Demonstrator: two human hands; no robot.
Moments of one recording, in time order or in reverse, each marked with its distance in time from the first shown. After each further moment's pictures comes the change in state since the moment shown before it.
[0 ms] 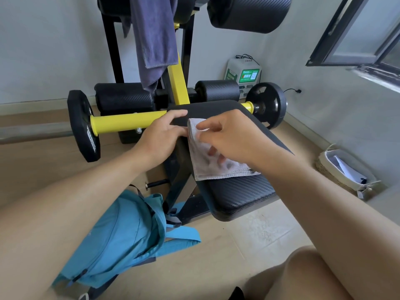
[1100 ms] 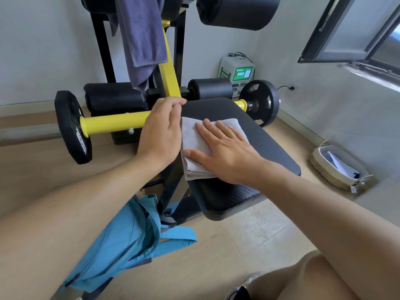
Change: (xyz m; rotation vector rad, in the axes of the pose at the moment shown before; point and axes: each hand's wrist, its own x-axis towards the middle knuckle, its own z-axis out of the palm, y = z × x) left_hand -0.002 0.023 0.029 0.175 0.352 0.302; right_hand -0.002 0.047 0.016 -0.672 -0.098 -0.125
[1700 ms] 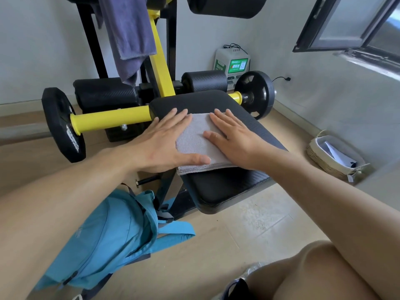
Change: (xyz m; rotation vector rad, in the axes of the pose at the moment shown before) left_hand 0.001 -0.010 -0.007 0.525 -0.851 0.046; right_hand -0.002 0.040 -0.005 0.300 0.010 0.086
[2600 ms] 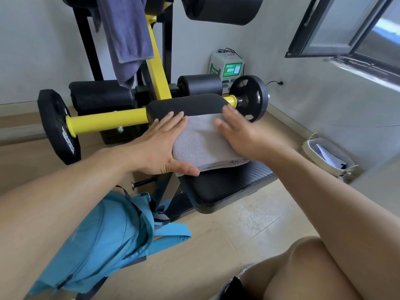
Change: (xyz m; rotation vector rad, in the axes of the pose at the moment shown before) left_hand -0.002 -0.004 -0.004 0.028 -0.072 0.060; right_hand 0.000 0.009 -0.017 0.137 0.073 0.118
